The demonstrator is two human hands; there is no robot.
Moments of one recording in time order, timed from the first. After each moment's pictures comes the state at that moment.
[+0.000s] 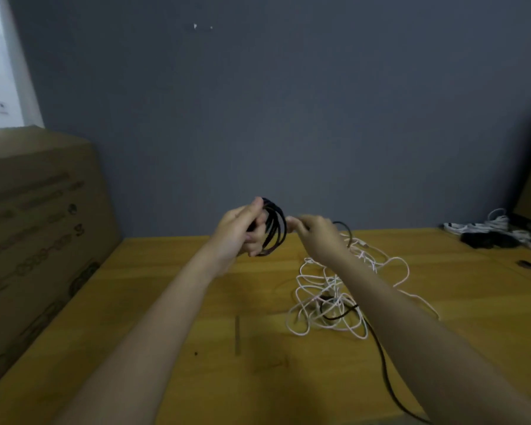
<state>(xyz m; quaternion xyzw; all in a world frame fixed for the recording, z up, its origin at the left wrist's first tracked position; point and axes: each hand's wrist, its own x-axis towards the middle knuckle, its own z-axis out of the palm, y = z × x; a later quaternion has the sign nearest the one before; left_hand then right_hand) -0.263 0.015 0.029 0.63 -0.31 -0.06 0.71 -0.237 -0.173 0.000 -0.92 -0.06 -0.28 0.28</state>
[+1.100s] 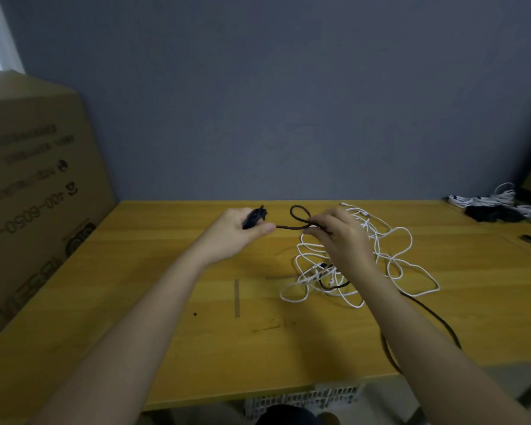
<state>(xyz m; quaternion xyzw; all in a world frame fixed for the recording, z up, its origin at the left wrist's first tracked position) -0.242 0.030 -0.034 0.85 -0.29 0.05 0.45 -0.267 -0.199 -0.070 -0.87 -0.15 -0.43 0.21</state>
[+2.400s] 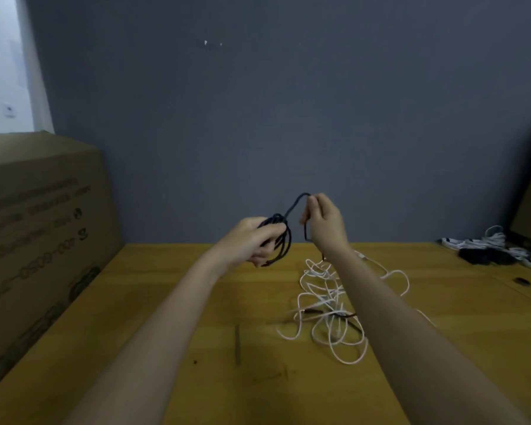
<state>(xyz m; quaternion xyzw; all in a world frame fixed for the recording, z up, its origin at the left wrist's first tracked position) -0.262 0.018 0.041 0.75 -0.34 -0.06 0.57 -0.230 -0.165 0.028 -0.80 -0.04 -0.34 0.48</state>
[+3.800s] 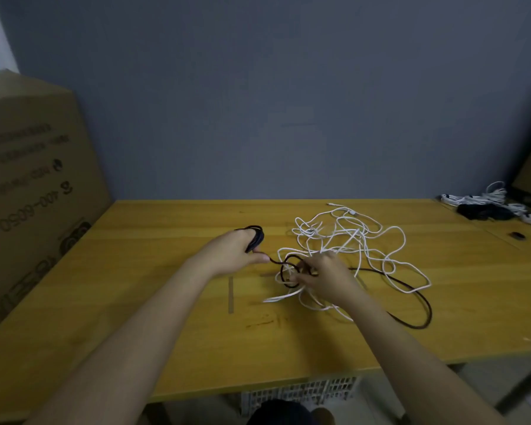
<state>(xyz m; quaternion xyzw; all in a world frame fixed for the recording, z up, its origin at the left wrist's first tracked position) -0.228 0.020 -0.071 0.93 -0.29 -0.02 0.23 -0.280 -0.202 -0.122 -0.97 -0.06 -0.14 0.19</state>
